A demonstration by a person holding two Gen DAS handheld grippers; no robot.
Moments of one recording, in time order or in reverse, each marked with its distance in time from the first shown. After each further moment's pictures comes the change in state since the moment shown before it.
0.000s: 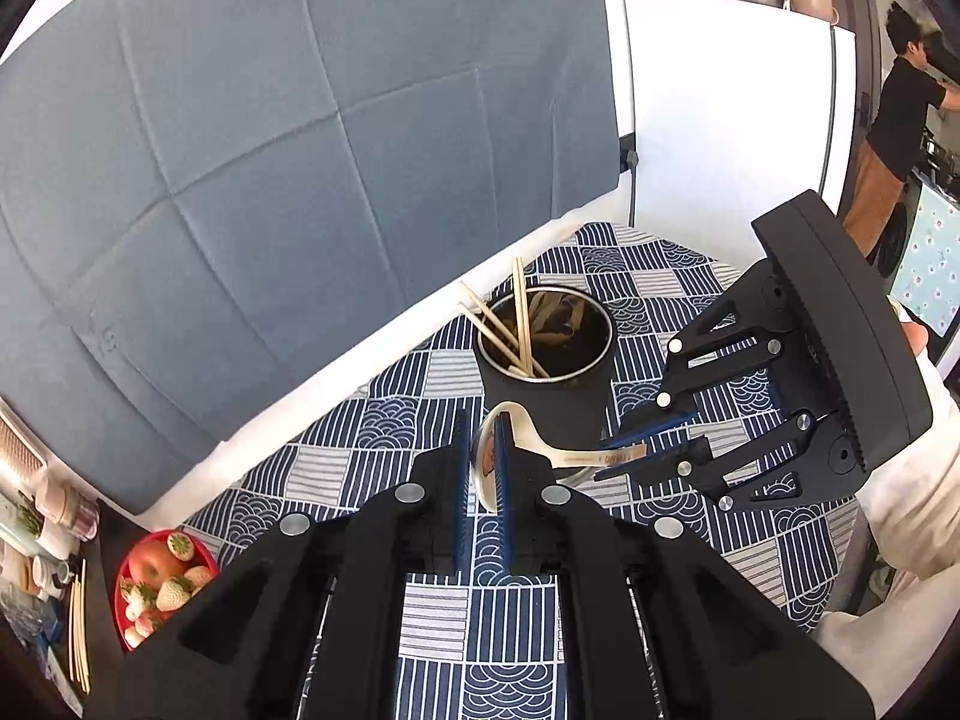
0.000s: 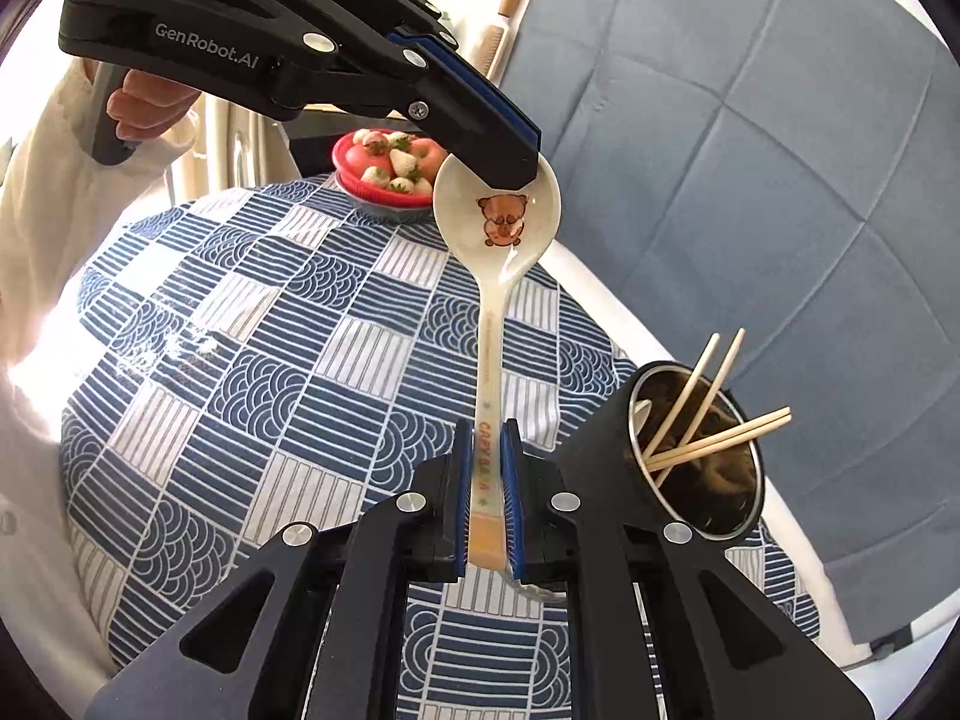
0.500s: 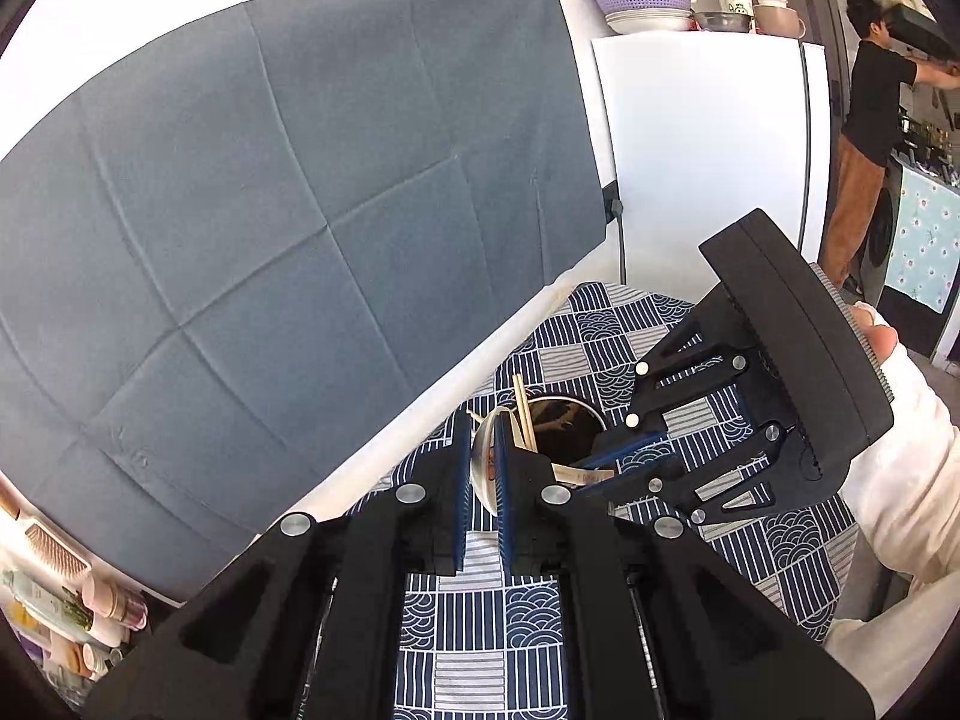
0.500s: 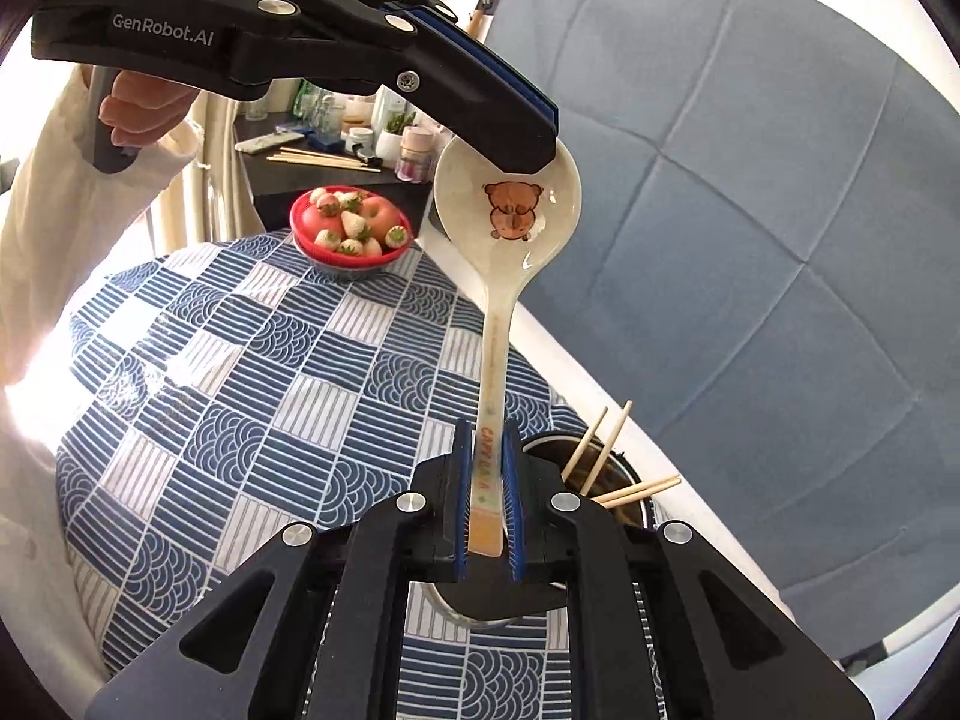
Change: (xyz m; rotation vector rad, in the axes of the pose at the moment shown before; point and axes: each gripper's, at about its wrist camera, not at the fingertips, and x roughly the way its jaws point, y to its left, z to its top) left arm -0.028 0.000 0.062 0.102 -0.099 0.003; right arm -0.032 -0.047 0.029 0.023 -0.073 -0.049
